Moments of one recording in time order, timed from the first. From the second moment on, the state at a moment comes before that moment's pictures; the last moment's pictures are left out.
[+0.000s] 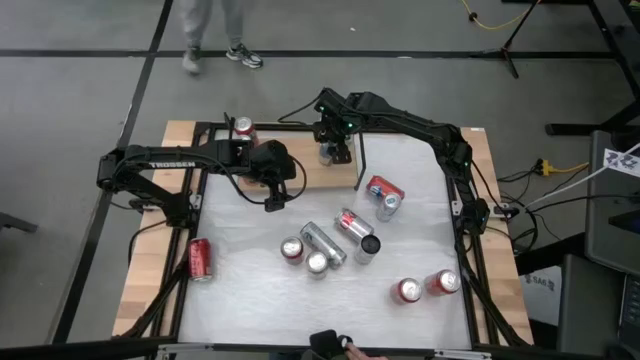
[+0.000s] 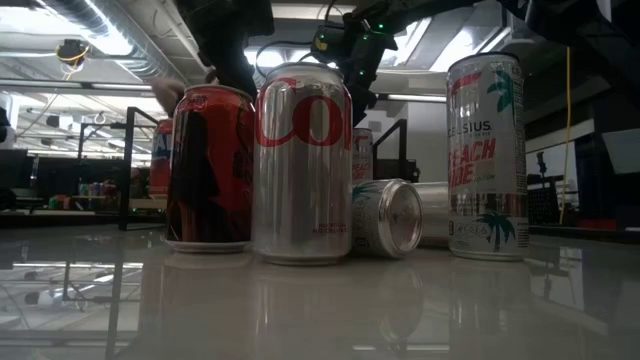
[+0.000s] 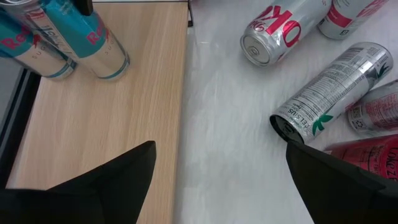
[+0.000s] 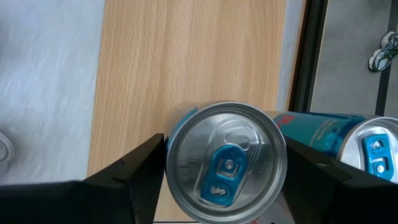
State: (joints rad) left arm 0.19 1.38 1.18 -0.75 -0.04 0.05; right arm -0.43 2.14 2.10 -1.10 -0.09 -0.66
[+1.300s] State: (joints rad) left arm 0.19 1.38 1.18 -0.75 -0.04 0.05; right arm -0.39 2.13 2.10 -1.10 -0.02 -0.68
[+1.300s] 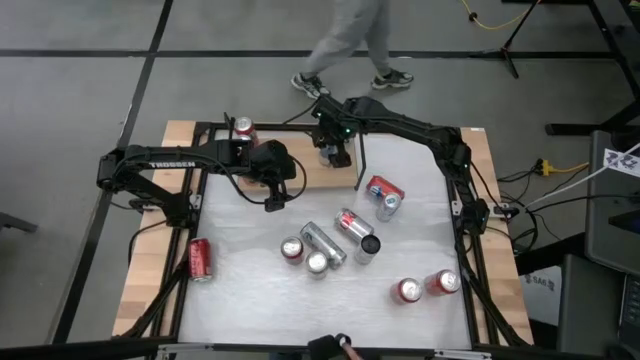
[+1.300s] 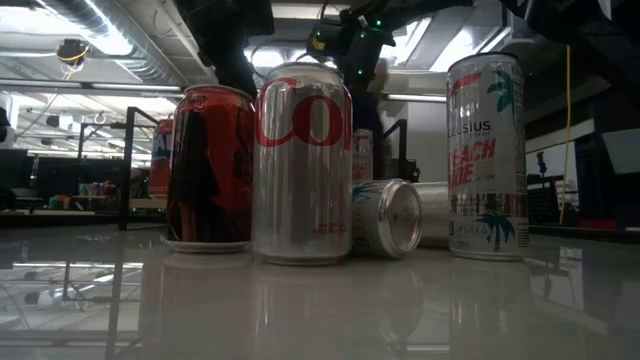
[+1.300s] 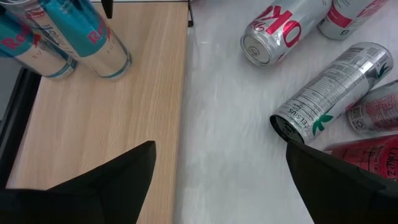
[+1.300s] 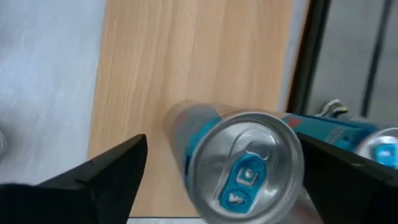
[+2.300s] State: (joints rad) left arm 0.18 1.38 1.18 -0.69 -0.04 0.00; right arm -0.05 1.63 2.06 -1.57 0.17 -0.09
